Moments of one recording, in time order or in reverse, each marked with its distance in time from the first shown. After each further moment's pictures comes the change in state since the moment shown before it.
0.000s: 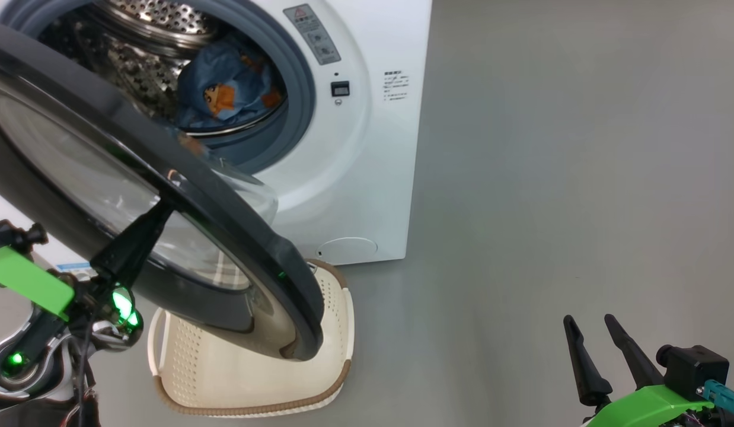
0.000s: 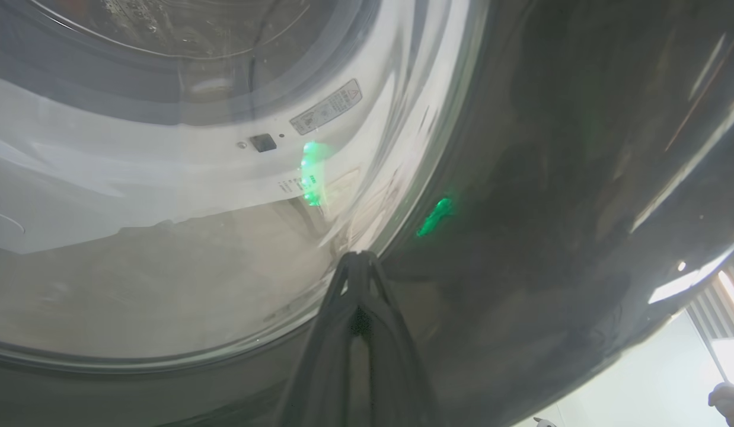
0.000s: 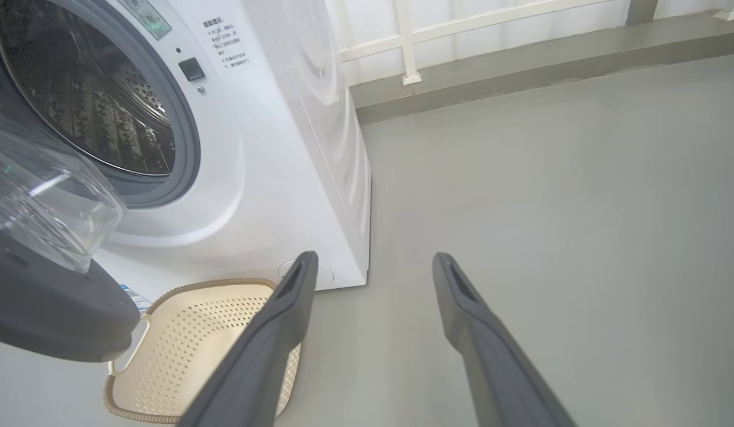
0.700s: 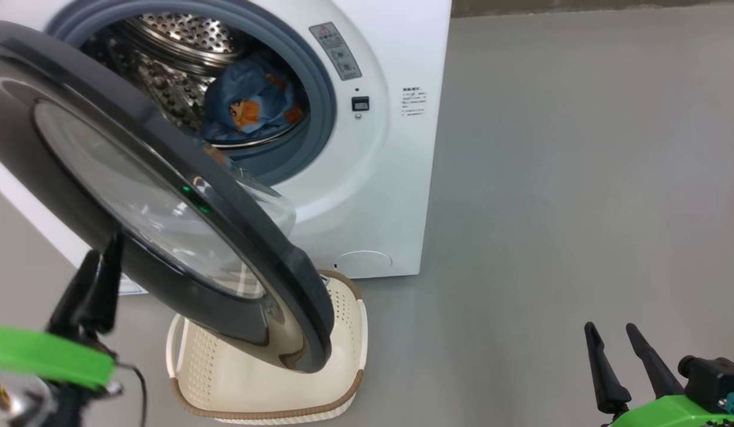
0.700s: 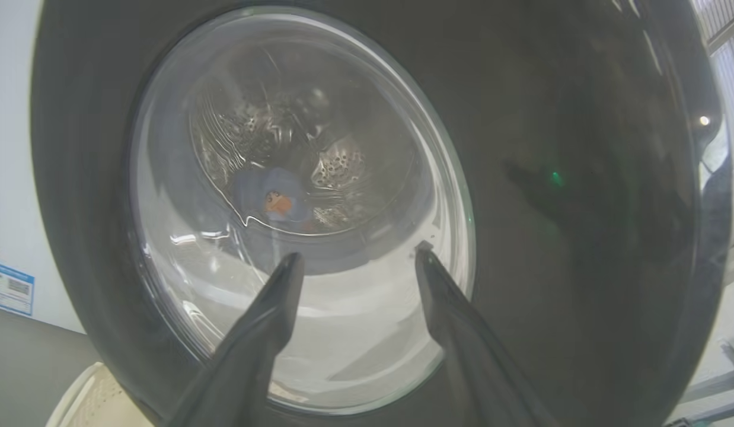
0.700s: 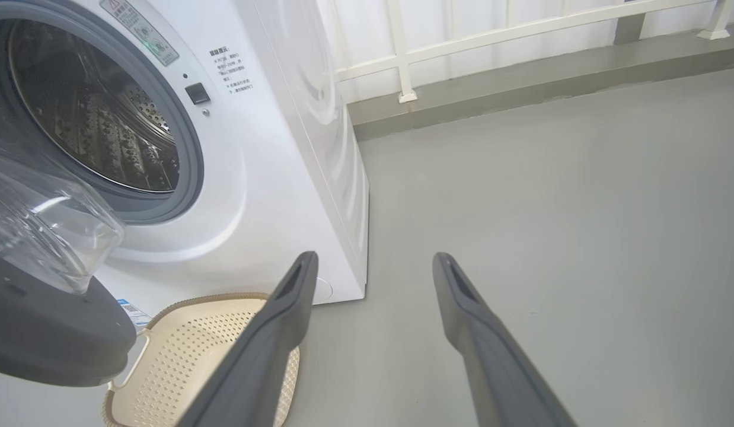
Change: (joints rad) left arm 0.258 0.126 -0.140 -0.267 0.486 -0.018 -0.536; right arm 0.036 0.011 -0.055 -0.017 -0.001 0.000 -0.004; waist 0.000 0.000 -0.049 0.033
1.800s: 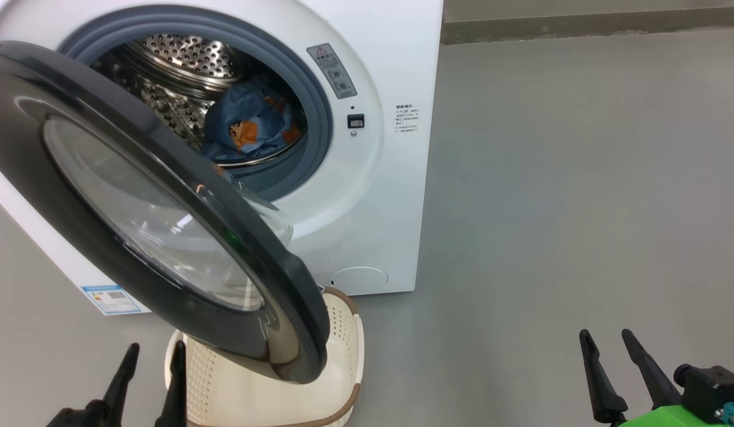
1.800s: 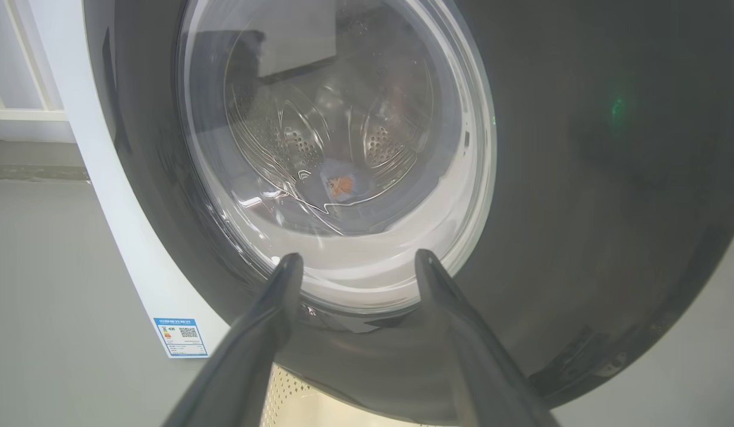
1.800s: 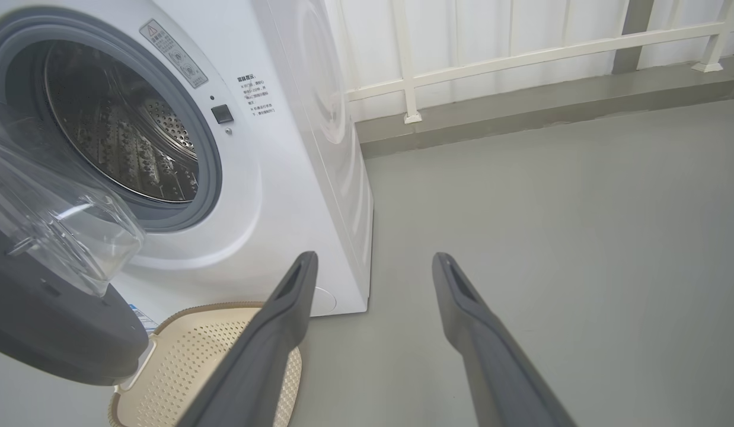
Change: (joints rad) left arm 0.242 0.059 -0.294 0.197 0.599 0.052 -0.653; right arm 0.046 0.006 0.009 -0.061 -0.027 0.000 0.010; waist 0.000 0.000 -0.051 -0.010
